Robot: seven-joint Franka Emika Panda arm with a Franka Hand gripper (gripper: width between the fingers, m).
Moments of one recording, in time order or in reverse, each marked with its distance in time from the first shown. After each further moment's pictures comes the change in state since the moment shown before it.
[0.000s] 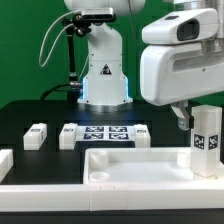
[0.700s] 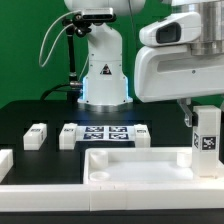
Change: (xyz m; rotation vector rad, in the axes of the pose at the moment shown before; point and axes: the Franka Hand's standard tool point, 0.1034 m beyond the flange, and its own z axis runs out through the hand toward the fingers) arm 0.001 0.001 -0.001 -0.004 0.000 0.598
